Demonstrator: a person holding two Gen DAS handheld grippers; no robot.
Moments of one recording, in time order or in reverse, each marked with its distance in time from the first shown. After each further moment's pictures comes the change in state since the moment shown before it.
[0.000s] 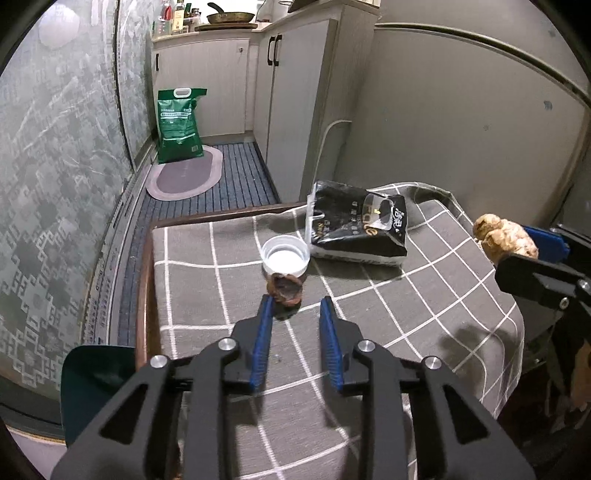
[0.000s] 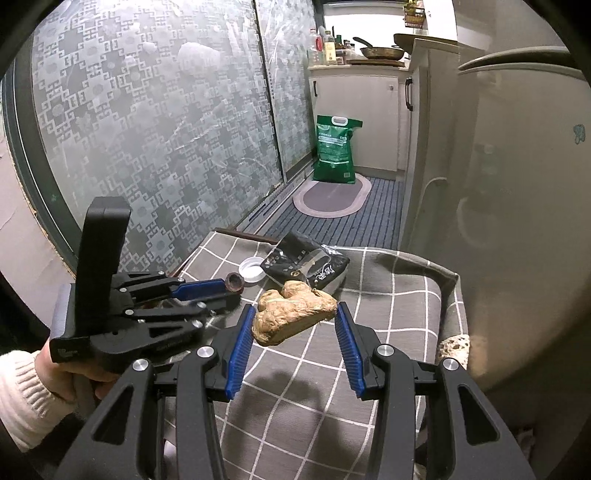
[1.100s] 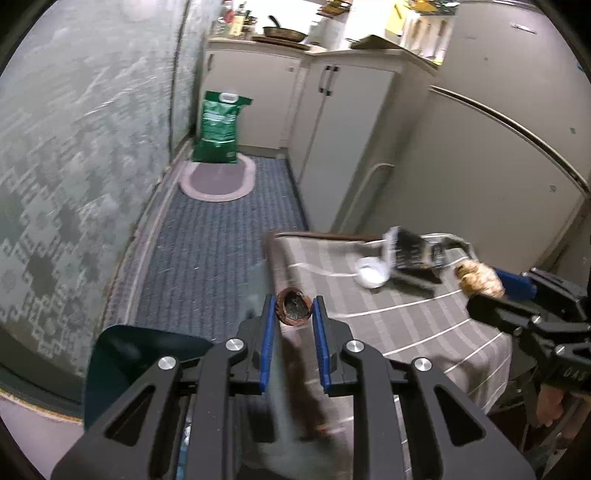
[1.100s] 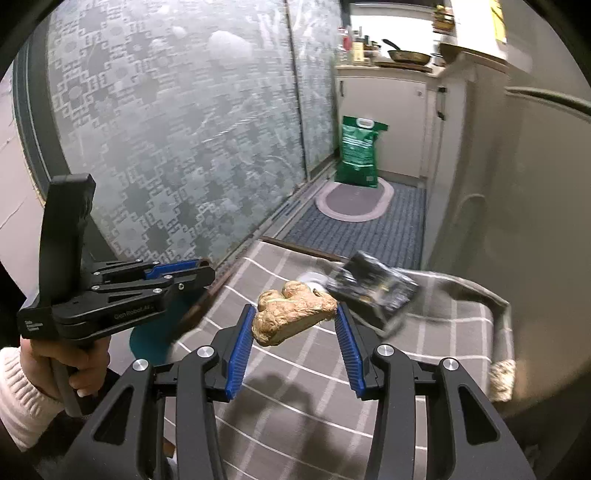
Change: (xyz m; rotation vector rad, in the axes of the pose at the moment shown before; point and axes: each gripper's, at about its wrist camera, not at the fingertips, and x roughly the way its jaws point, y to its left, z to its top) left arm -0.064 0.090 -0.014 -0.188 -0.077 0.011; right arm 0.026 0.065 0.020 -0.076 0.019 0.051
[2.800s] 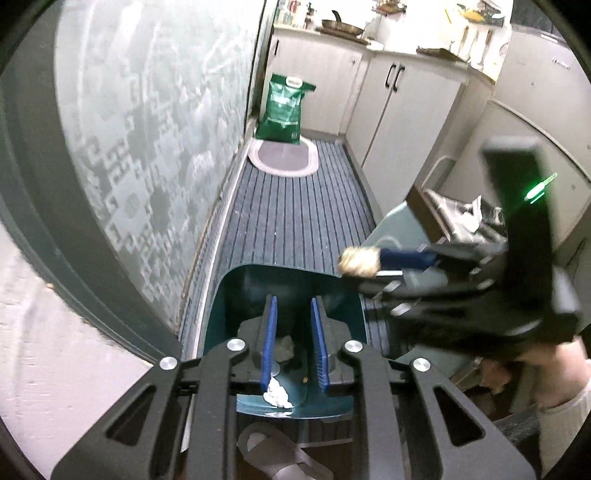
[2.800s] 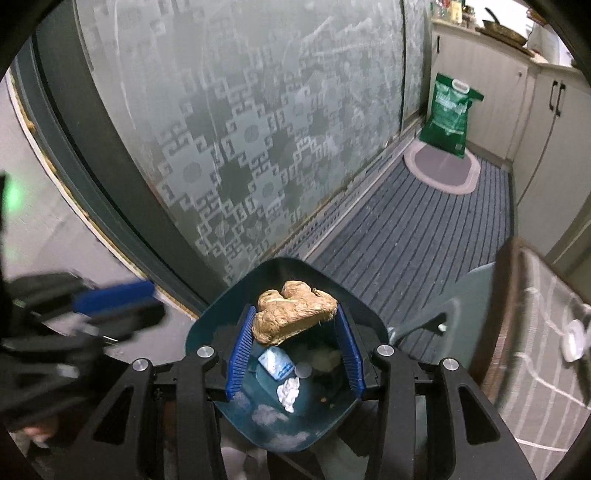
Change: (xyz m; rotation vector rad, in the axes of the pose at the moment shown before) left arm -0.091 0.133 -0.057 -0.074 0.044 0.122; right arm 0.164 0.174 0.012 -0.122 0.260 0.152
